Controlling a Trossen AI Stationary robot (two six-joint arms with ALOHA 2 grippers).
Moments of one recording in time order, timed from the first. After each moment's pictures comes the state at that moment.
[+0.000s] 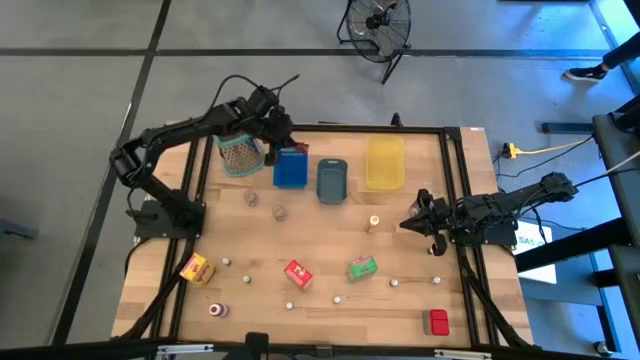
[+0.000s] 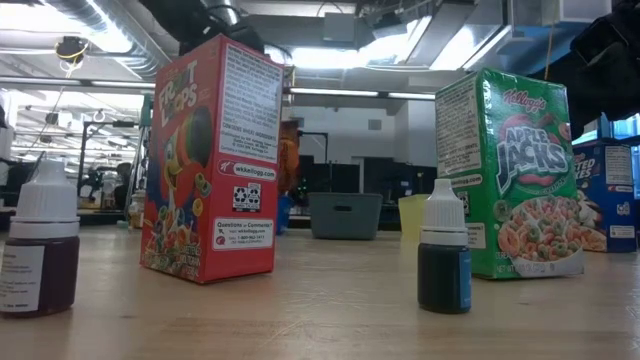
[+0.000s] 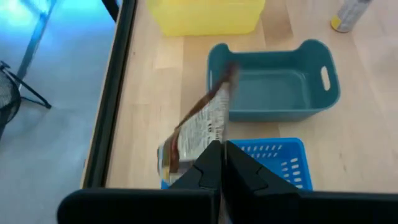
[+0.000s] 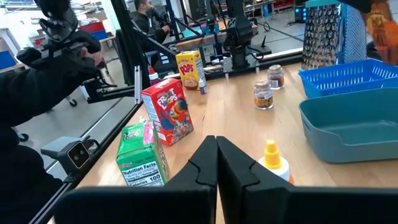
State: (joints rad) left arm 0.71 1.51 1.16 -0.51 0.38 0.58; right arm 0.36 0.14 0.01 0.04 0.20 0.27
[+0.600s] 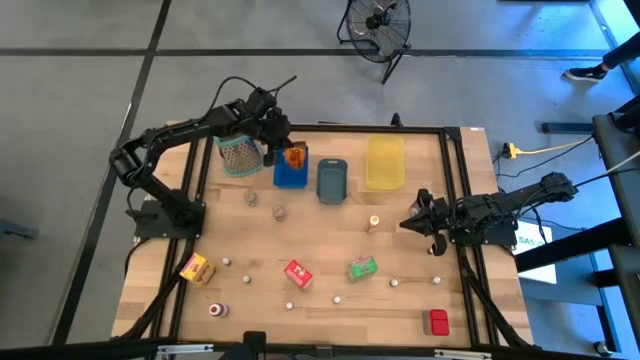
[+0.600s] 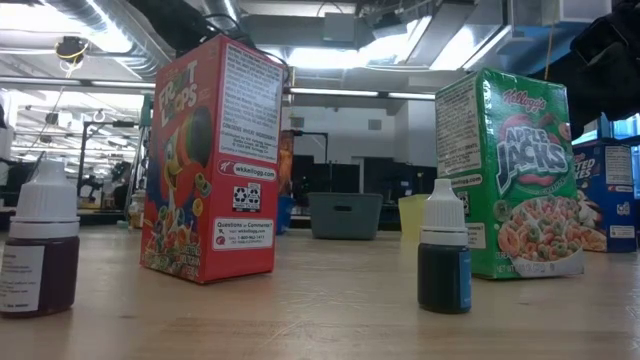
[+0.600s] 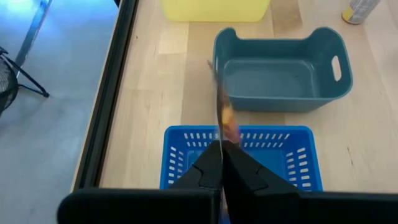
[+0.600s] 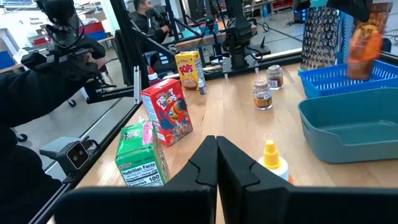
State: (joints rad) left arm 0.74 1.51 1.12 -0.49 0.39 0.56; right arm 0.36 0.14 0.01 0.04 0.20 0.27
